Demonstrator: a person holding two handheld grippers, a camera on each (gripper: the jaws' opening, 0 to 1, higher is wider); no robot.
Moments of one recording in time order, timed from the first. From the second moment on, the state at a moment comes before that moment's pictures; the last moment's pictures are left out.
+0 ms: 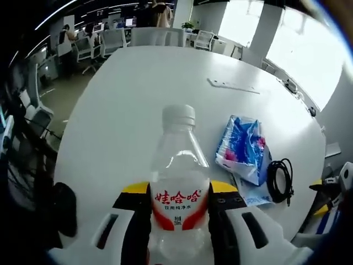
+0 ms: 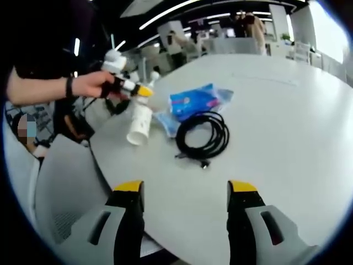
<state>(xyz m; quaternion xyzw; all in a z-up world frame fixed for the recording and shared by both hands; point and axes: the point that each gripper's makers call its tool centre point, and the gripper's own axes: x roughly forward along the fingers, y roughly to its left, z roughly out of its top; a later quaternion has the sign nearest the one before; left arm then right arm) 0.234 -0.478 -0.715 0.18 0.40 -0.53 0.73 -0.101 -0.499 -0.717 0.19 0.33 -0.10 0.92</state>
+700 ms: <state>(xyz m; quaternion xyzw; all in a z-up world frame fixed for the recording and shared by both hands) 0.229 -0.452 -0.697 0.17 0.37 -0.53 0.74 -0.100 -0.492 -0.718 0.19 0.32 -0.10 0.92</state>
